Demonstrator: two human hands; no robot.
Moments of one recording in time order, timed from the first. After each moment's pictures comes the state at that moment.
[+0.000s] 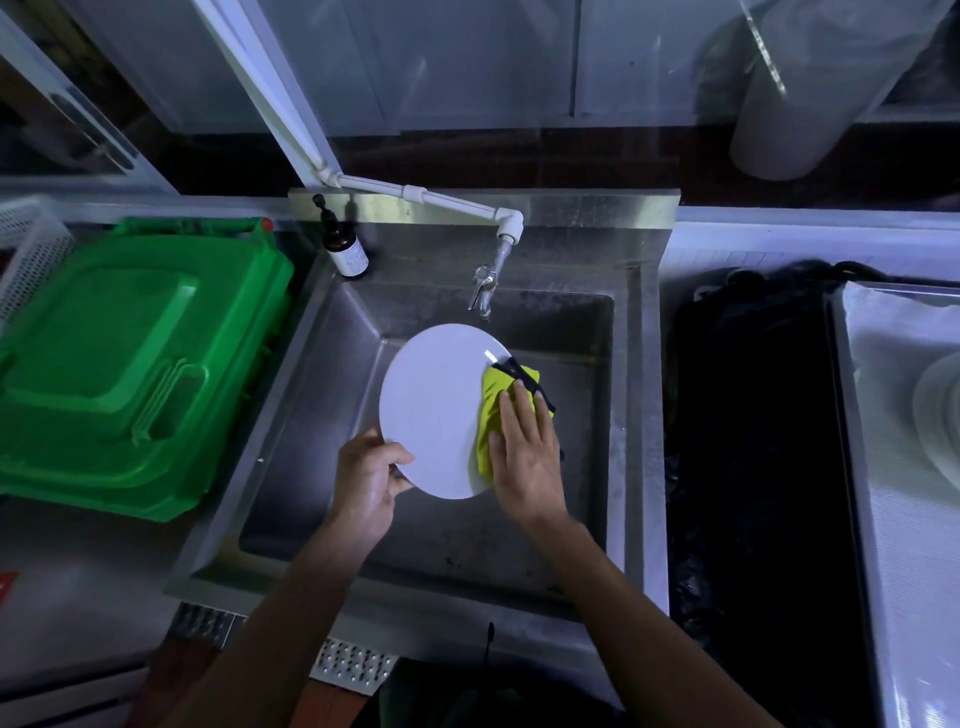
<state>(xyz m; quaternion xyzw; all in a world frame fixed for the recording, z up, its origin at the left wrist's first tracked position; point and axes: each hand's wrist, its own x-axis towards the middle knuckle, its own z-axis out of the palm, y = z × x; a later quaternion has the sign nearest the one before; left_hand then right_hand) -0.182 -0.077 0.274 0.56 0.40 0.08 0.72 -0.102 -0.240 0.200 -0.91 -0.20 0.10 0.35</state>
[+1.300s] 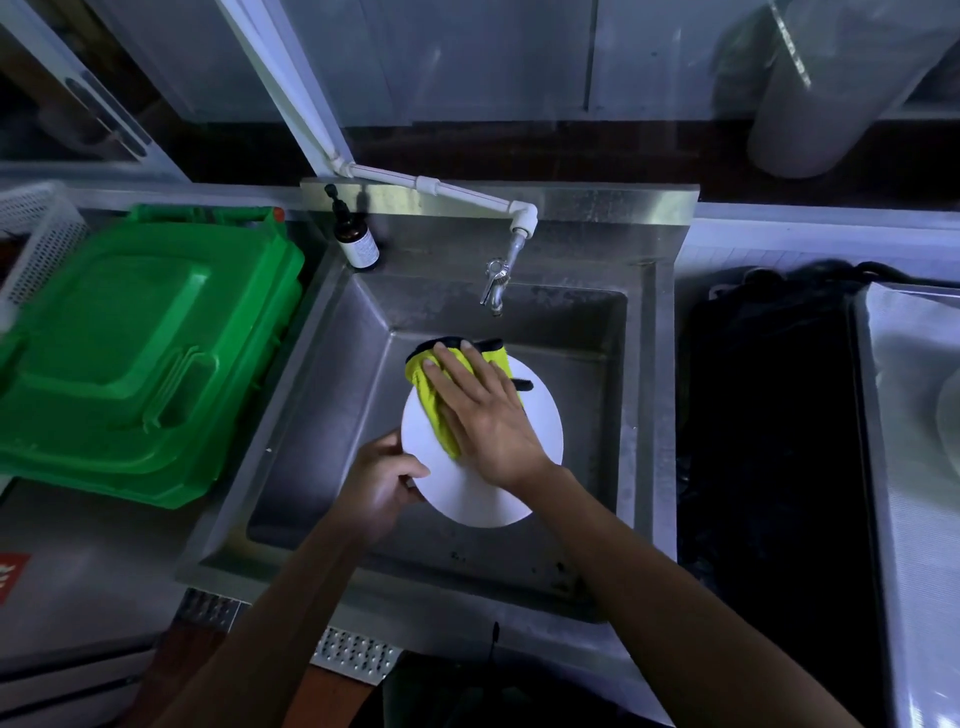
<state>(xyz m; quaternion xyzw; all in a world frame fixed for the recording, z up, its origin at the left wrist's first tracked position) -0.190 -0.077 0.283 0.58 0.37 -0.03 0.73 -0.074 -0.202 0.246 -0.84 -0.44 0.04 0.32</state>
